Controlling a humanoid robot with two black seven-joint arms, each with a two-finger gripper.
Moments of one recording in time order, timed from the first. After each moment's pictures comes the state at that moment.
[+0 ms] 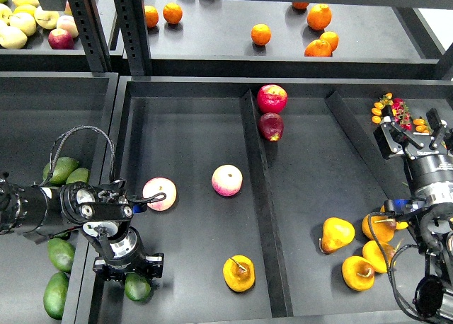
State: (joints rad) left arm -1.20 0.06 0.47 -0.78 0.22 -0.49 0.49; right arm 0.12 0.02 1.82 1.28 0.30 0.12 -0.33
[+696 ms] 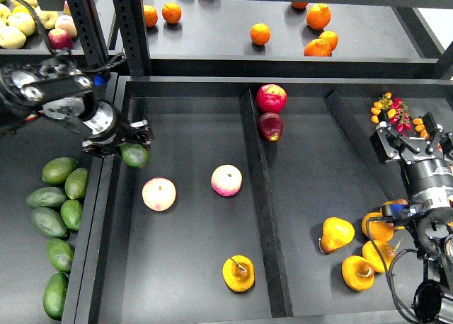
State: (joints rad) left arm -1.34 0.44 0.41 -0.72 0.20 -0.49 0.49; right arm 0.11 0.01 1.80 1.28 0.30 0.13 -0.33
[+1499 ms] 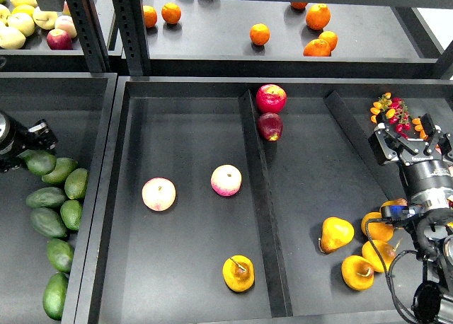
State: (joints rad) left arm -0.96 0.68 0.17 -0.77 0.37 -0.49 0.49; right arm 0.10 0.02 1.80 1.28 0.30 0.13 -0.33
